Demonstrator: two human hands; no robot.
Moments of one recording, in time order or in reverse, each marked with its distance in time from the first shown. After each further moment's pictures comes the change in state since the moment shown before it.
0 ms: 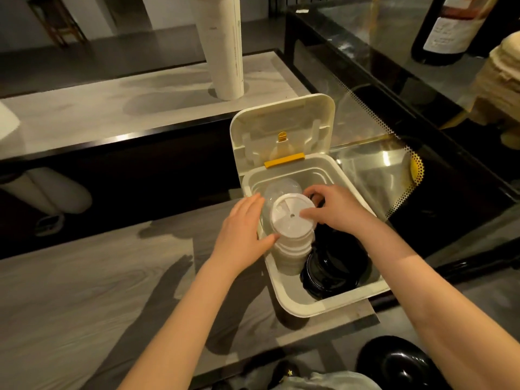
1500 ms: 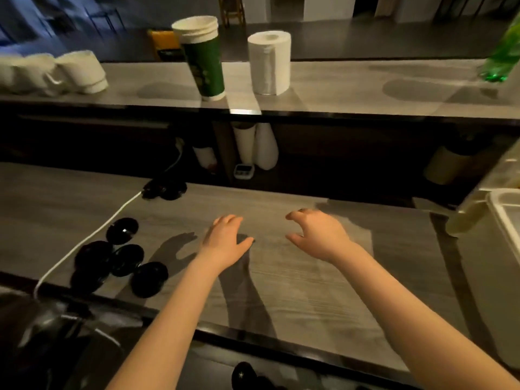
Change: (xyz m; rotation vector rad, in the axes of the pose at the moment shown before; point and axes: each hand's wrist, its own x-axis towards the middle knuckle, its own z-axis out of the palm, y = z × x) left_hand -0.244 -0.329 -0.141 0.106 -0.016 -0.656; right_hand -0.017 -0.301 0.317 -0.555 -0.285 -0.539
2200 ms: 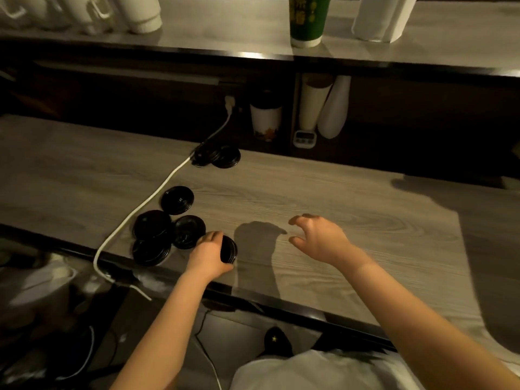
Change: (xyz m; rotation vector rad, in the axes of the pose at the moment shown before) left_hand -0.022 -0.243 0.050 -0.012 -0.268 -0.263; right_hand 0.065 -0.153 0.102 0.095 -0.231 0.023
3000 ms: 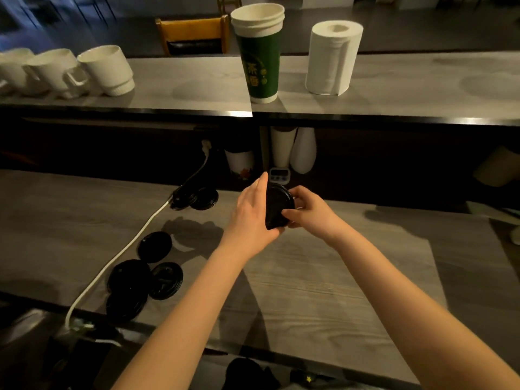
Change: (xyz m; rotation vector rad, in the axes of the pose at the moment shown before) left_hand -0.012 0.176 -0.116 -0.247 0.469 0.513; right_hand 0.024 0.031 -0.106 0.902 0.206 0.044
